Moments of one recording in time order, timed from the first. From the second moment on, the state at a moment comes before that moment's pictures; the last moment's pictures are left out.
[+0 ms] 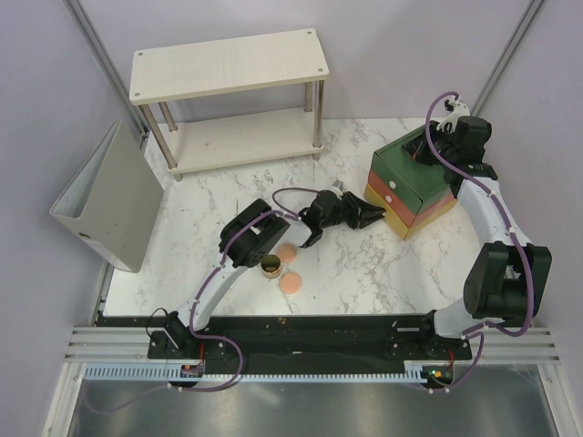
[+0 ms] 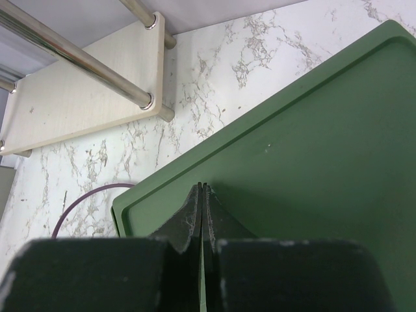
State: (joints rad) left arm -0.82 2.53 1.49 0.90 0.37 -1.73; right arm -0.10 1.54 1.22 -0.12 -0.41 0.33
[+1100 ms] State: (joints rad) left arm -0.72 2.17 0.92 1.01 0.53 -1.68; right arm -0.10 1.54 1.21 -0.12 -0.42 0.33
